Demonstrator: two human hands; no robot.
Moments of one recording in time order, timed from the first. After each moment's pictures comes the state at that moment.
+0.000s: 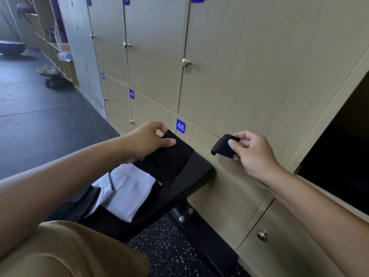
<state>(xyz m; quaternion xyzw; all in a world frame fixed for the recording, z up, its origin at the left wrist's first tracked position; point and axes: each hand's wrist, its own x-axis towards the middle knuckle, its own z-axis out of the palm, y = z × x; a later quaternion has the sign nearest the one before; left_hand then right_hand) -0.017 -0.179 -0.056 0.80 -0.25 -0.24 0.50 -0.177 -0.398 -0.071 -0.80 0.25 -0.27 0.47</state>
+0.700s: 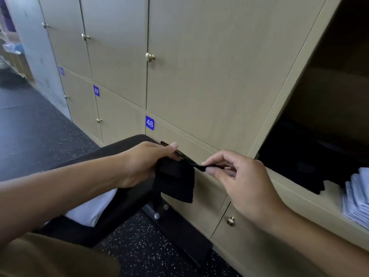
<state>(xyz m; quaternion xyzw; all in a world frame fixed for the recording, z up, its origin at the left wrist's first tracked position) -0.092 -0.222 -0.069 0.64 -0.23 -0.44 0.59 -0.282 -0.356 -0.058 -0.87 0.16 -0.26 0.39</state>
